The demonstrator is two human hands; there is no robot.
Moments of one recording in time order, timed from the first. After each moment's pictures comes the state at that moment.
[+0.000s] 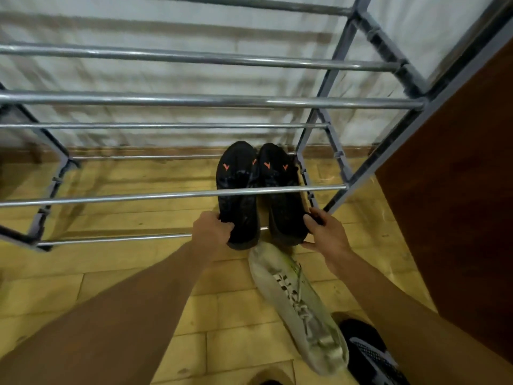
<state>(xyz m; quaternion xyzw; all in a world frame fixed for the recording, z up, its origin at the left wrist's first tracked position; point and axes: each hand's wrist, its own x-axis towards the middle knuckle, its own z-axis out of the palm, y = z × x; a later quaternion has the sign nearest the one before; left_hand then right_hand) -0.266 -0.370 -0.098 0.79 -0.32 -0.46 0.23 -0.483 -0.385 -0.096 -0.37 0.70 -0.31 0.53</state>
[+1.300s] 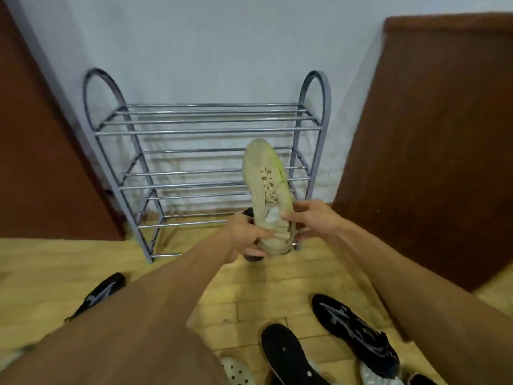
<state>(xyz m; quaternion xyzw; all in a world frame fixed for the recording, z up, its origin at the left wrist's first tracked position) -0.317 -0.130 0.223 0.63 -0.40 -0.57 0.33 -0.485 -0.177 0.236 -0.58 0.52 -0.24 0.57</state>
